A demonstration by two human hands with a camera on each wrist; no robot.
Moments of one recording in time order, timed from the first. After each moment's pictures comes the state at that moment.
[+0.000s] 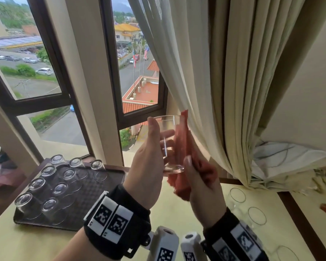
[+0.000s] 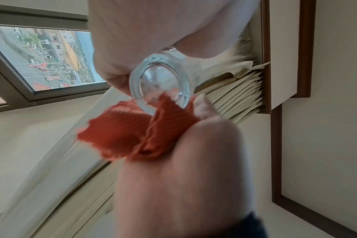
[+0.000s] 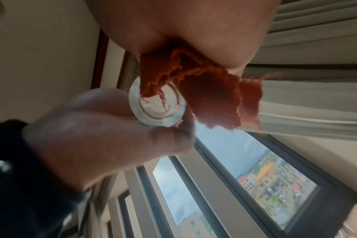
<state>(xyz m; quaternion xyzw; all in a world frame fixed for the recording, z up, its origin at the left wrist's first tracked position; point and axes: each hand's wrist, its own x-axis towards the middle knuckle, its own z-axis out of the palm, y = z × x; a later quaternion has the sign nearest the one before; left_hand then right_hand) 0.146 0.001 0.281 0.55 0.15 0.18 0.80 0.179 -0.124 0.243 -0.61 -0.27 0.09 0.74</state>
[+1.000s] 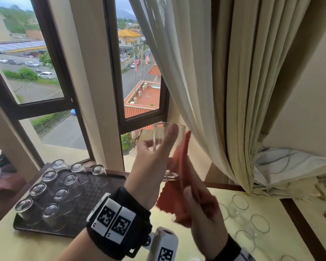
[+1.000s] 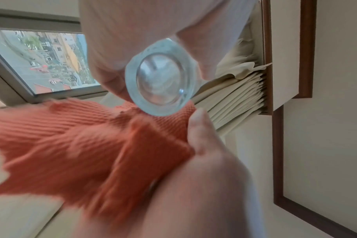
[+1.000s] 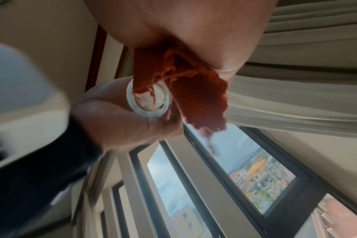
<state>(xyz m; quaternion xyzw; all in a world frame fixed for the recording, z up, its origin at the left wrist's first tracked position) 0.148 0.008 0.295 0.55 0.17 0.17 0.80 0.154 -0.129 0.227 -0.61 -0.28 0.13 0.73</state>
